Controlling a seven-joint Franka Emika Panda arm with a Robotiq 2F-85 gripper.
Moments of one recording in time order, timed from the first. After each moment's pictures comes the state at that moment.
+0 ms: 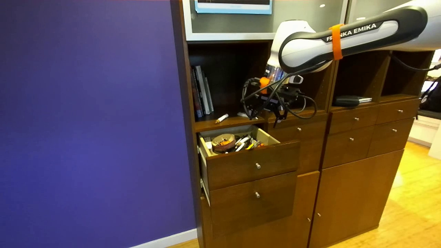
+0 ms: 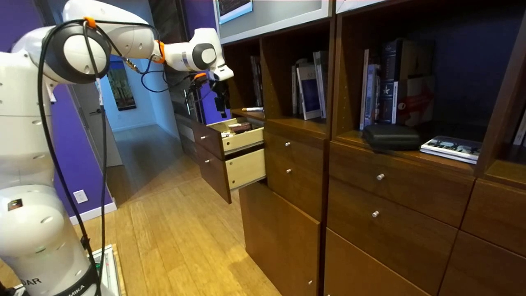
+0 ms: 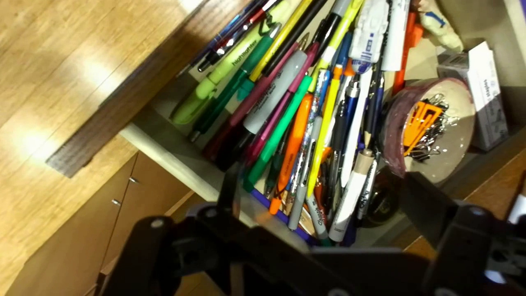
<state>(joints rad) 0.20 0.24 0.21 -1.54 -0.02 2.05 1.20</state>
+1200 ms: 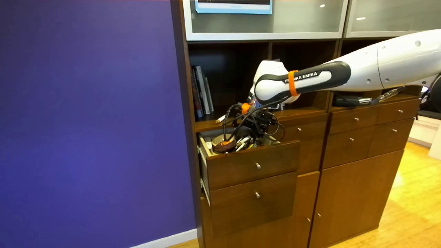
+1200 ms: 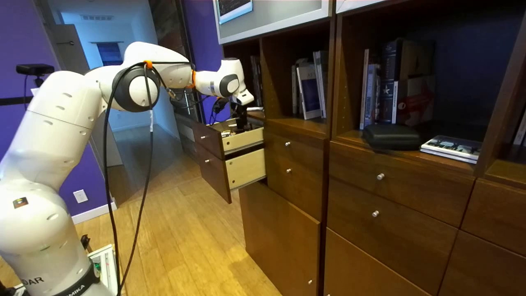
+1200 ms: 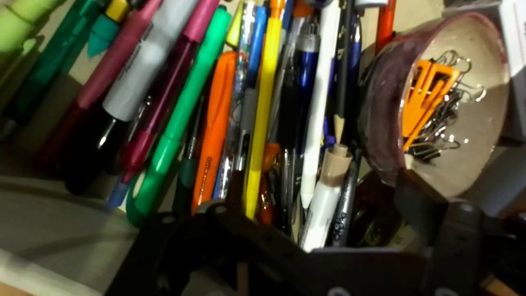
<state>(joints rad) 0.27 0.61 0.13 -1.25 0.03 2.17 1.14</state>
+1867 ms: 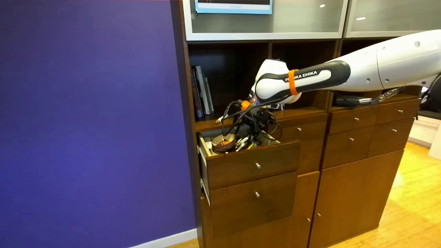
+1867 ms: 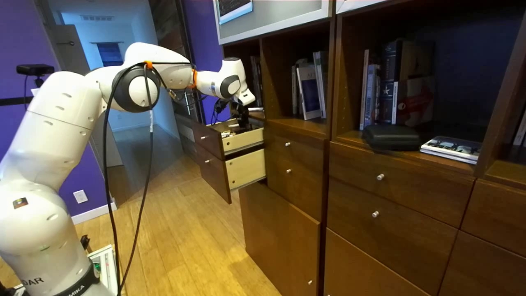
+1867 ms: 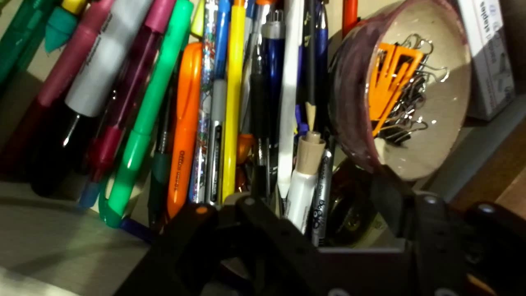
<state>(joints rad) 0.27 0.61 0.11 -1.25 0.08 2.23 1.15</state>
